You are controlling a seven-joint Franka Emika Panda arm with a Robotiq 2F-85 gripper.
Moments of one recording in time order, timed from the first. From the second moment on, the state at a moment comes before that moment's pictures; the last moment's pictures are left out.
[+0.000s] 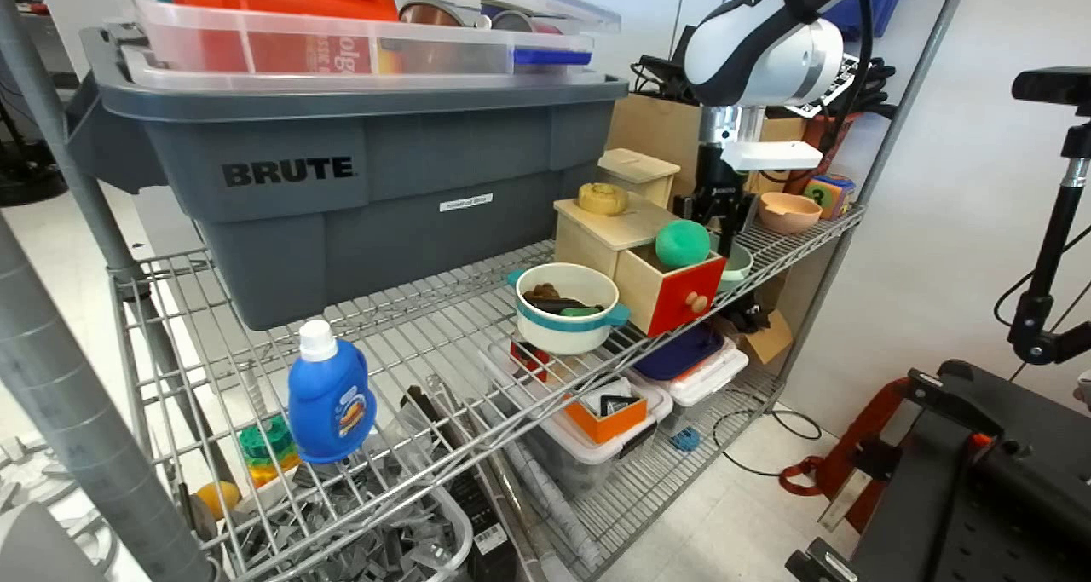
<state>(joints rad) -0.25 1.06 -0.12 -1.21 0.10 2.10 -0.03</state>
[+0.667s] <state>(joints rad) -0.25 1.07 -0.12 -1.17 0.09 2.10 -0.03</state>
